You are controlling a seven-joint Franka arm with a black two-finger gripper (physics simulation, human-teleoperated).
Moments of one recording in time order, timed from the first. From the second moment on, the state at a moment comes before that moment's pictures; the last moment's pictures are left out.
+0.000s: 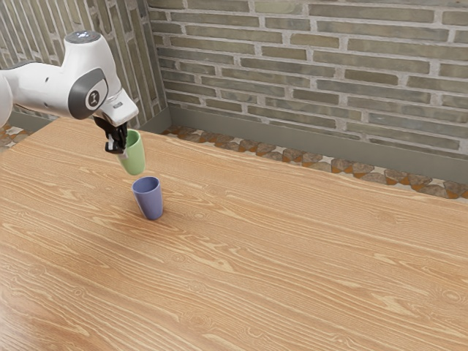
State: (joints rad) arm -0.04 0.18 0.26 -1.83 0.09 2.19 1.24
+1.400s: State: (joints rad) arm -0.08 0.21 0.26 -1.84 0.08 2.19 1.14
